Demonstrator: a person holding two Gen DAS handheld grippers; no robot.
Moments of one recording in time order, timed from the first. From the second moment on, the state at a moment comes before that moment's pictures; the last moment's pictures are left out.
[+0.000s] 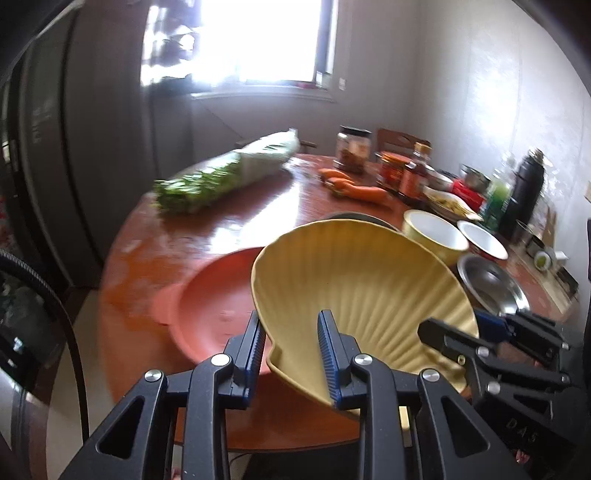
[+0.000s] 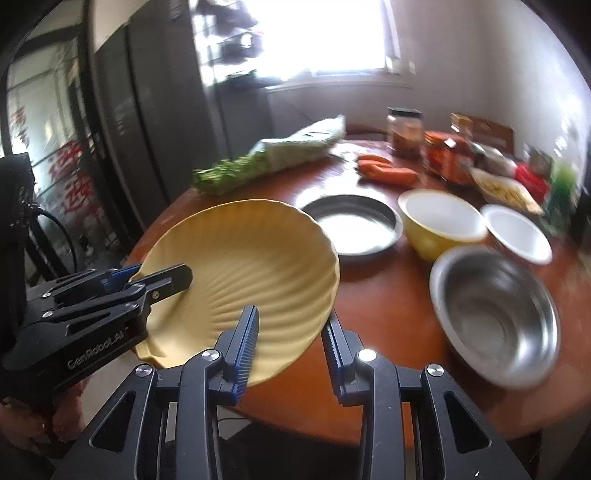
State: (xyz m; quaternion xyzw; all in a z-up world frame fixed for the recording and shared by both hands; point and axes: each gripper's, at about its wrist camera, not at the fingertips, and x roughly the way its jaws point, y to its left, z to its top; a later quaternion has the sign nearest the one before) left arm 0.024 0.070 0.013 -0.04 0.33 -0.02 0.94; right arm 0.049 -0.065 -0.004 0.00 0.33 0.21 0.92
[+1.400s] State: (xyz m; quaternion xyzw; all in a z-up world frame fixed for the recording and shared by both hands) left arm 0.047 0.121 -0.020 -0.05 0.37 0.05 0.93; right arm 0.162 0.043 -0.043 -0.13 0.36 0.25 0.89
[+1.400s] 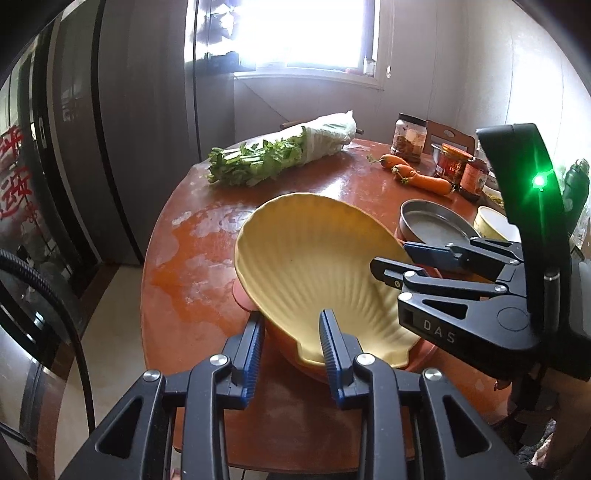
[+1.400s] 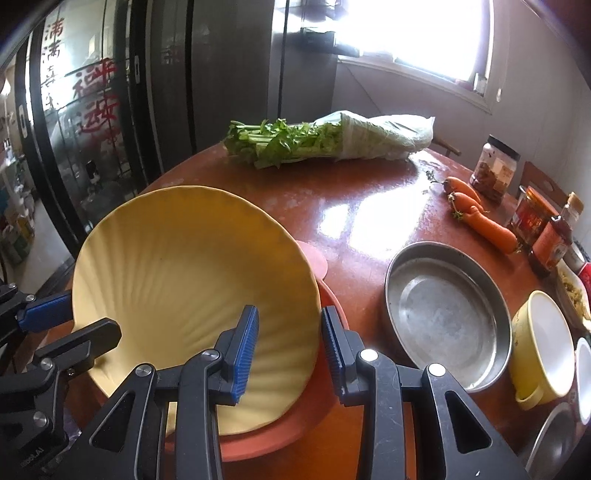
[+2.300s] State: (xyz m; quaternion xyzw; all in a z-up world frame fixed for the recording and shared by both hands) left arm 0.041 0.129 -0.012 -0.05 0.36 0.07 0.93; right arm 0.154 0.026 -0.028 -0.10 0.35 0.25 0.90
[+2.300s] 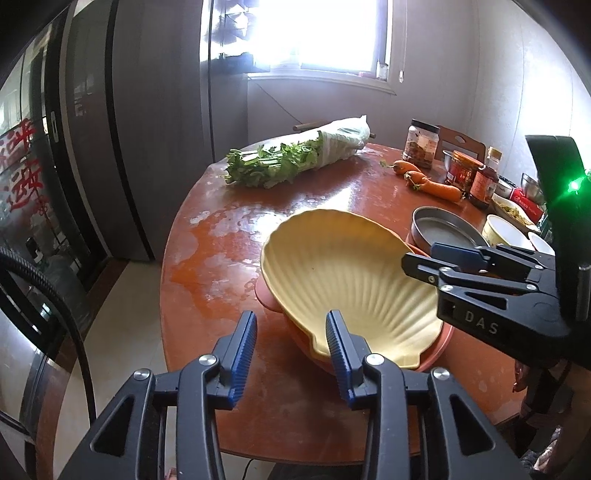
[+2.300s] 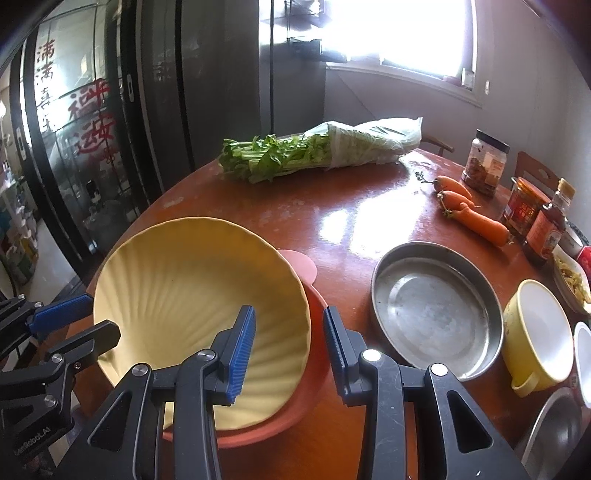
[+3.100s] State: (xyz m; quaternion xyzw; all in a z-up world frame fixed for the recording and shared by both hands) left arm 0.037 0.080 0.006 -0.02 0.35 0.00 0.94; right arm 0.186 -0.024 -0.045 -0.09 0.40 0.21 0.89
